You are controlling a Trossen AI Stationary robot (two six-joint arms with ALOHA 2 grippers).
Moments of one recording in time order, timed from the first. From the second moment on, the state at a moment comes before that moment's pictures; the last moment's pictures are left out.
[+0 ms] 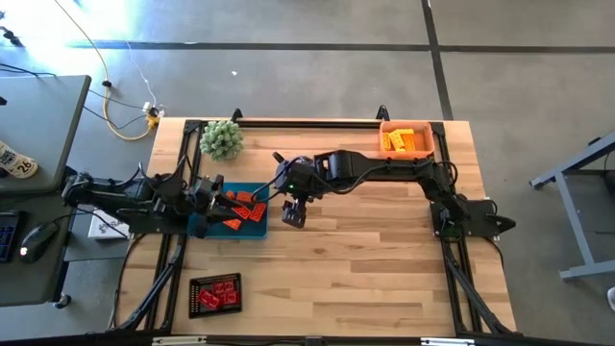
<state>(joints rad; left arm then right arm) 0.01 0.22 0.22 -0.20 0.05 -0.34 0.07 2.15 2.36 -1.17 0.10 0.25</state>
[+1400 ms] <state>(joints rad) 0.18 0.22 0.14 -0.06 -0.02 -0.37 -0.04 1.32 1.48 -1.05 0.31 0.19</state>
